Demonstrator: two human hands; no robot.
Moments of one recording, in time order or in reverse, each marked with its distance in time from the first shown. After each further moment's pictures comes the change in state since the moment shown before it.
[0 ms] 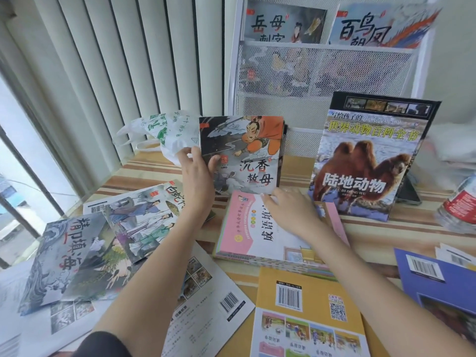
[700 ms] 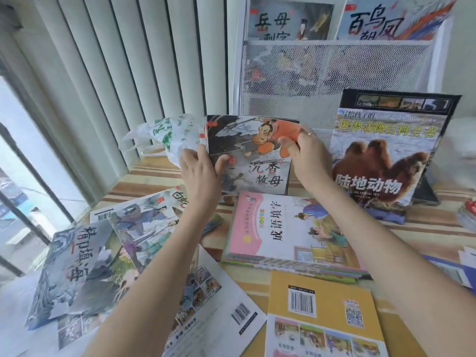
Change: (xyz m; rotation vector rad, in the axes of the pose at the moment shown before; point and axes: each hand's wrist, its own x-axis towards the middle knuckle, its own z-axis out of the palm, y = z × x) left_hand 0.009 -0.001 -0.005 0.086 0.023 0.110; right_hand 0.060 -0.001 -0.055 0.227 0.563 -0.047
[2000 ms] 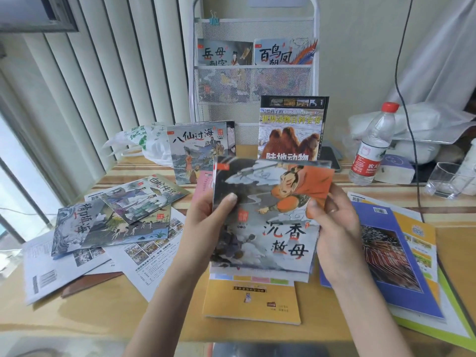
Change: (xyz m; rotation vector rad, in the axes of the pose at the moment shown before) left_hand -0.201 0.132 -0.157 -1.176 -0.514 -0.257; right_hand -0.251 -0.018 -0.190 1.337 0.186 0.428
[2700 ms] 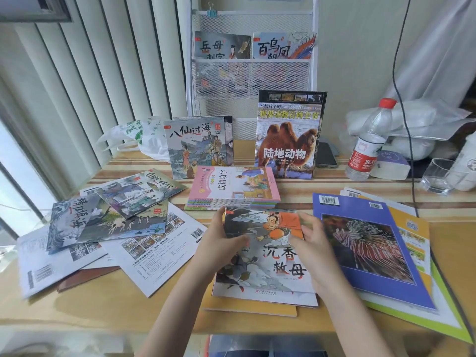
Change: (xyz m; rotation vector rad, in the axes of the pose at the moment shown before) left_hand -0.005 -0.046 0.000 0.491 -0.071 -0.426; right_hand -0.014 0.049 -0.020 -0.556 0.087 0.442
